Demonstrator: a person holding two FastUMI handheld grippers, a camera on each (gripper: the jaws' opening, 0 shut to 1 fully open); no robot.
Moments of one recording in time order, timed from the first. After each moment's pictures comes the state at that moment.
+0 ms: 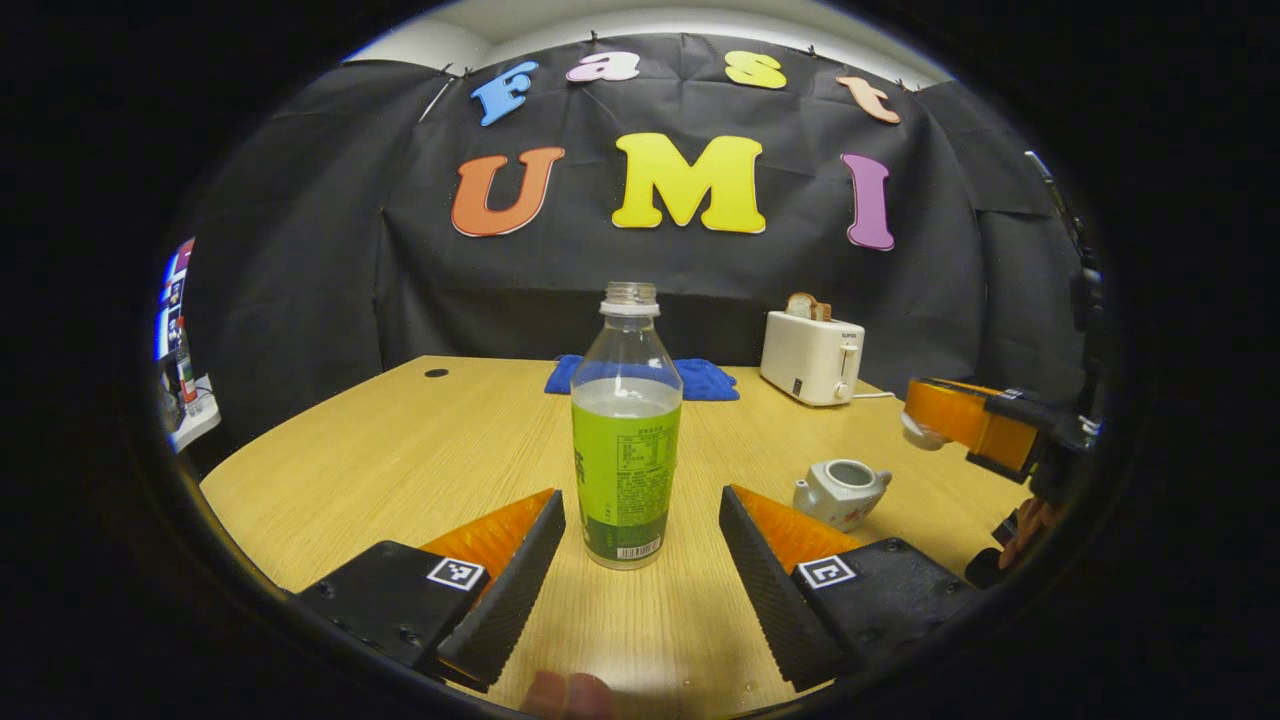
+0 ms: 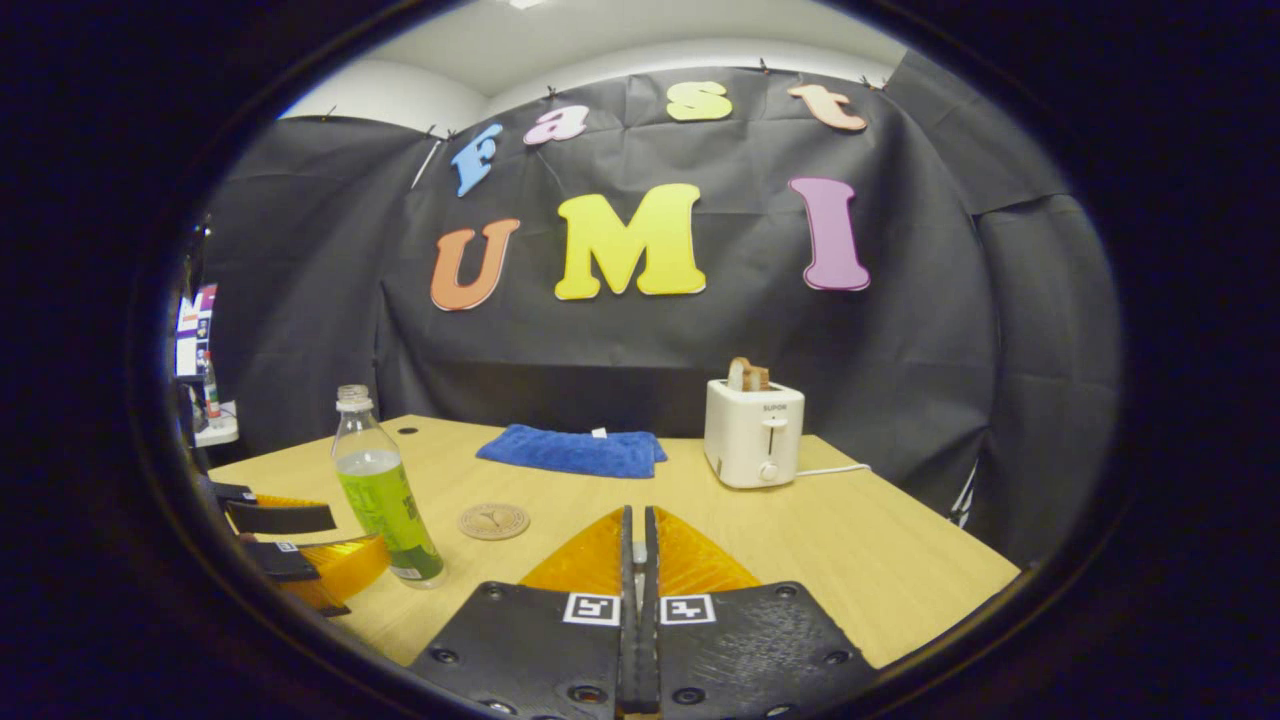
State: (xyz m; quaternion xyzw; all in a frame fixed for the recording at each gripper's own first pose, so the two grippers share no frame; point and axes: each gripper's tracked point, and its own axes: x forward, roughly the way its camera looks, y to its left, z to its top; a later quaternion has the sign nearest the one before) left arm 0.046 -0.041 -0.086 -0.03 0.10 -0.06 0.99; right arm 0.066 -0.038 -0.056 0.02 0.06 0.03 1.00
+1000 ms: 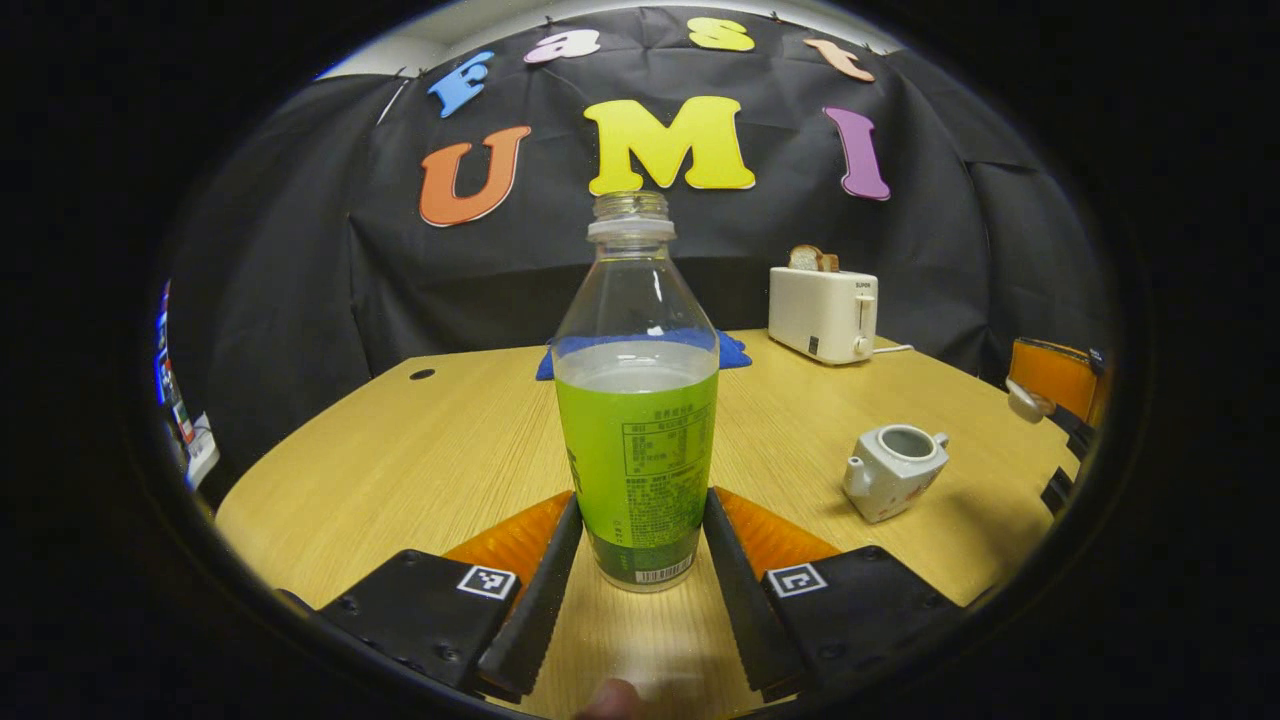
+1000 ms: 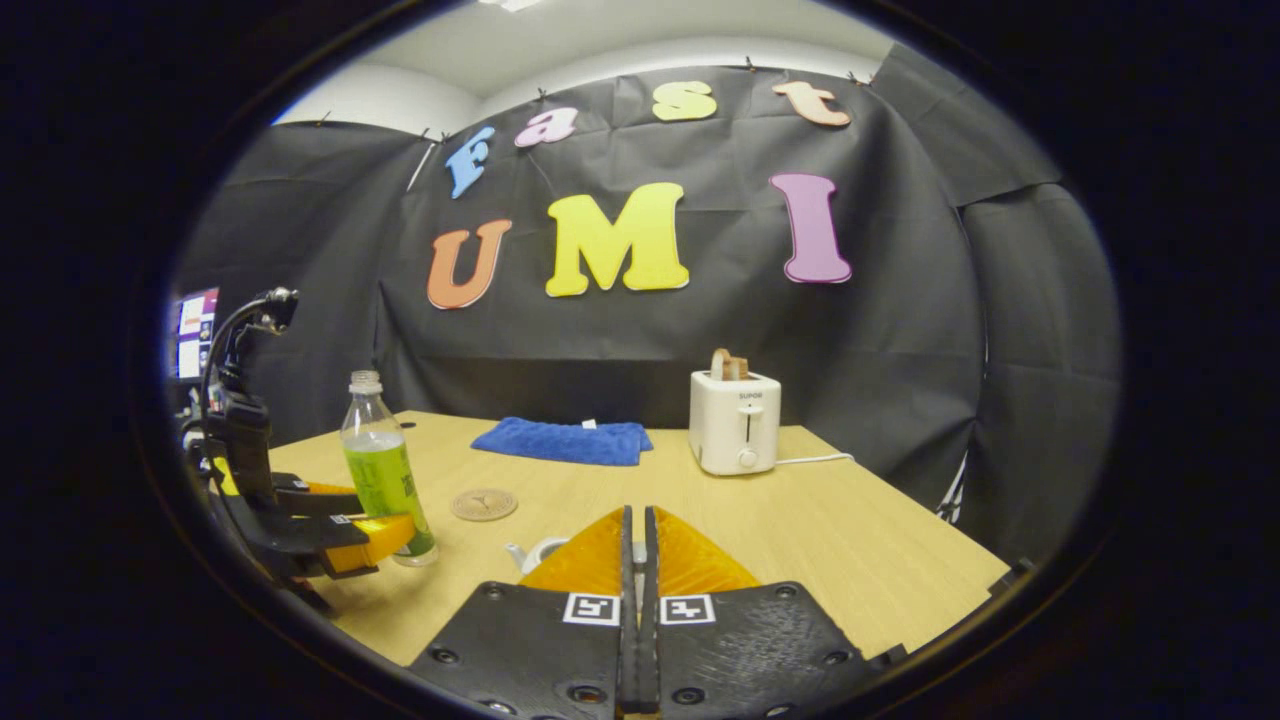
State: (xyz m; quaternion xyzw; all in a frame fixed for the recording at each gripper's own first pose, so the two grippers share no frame) left arm 0.079 -0.030 -0.107 0.06 0.14 -0.05 0.99; right arm 0.048 -0.062 -0.070 0.03 0.07 0.03 1.00
